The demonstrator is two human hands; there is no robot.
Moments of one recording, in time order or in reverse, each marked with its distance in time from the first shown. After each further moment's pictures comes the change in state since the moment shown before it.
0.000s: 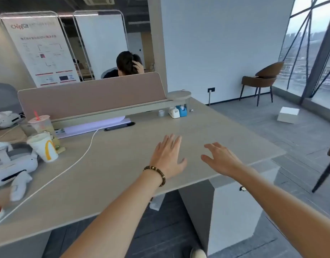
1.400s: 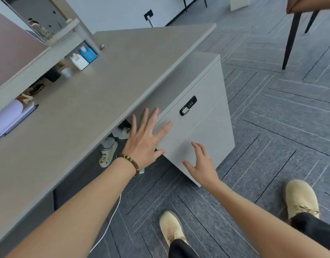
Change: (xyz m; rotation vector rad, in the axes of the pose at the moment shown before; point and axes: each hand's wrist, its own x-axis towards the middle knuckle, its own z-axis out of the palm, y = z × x) left_hand 0.034 0.106 0.249 0.550 -0.263 0.564; right_hand -0.087 0.222 0.336 0.718 0.233 0.439
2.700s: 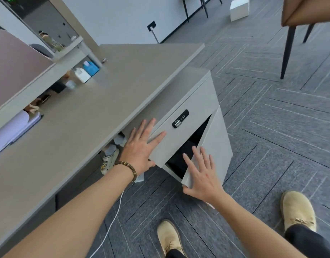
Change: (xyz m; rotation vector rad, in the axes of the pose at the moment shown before) left_hand 0.012 0.001 0.004 0.057 -0.086 -0.057; right_hand -0.003 0.034 -0.020 -0.485 0.037 -0.392
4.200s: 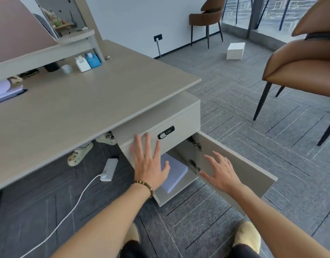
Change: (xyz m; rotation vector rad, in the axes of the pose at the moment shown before) left_hand 0.012 0.117 -0.008 -0.399 0.245 -0.442; right_hand 0.020 0.104 -0.166 -0.241 -0.329 0.183
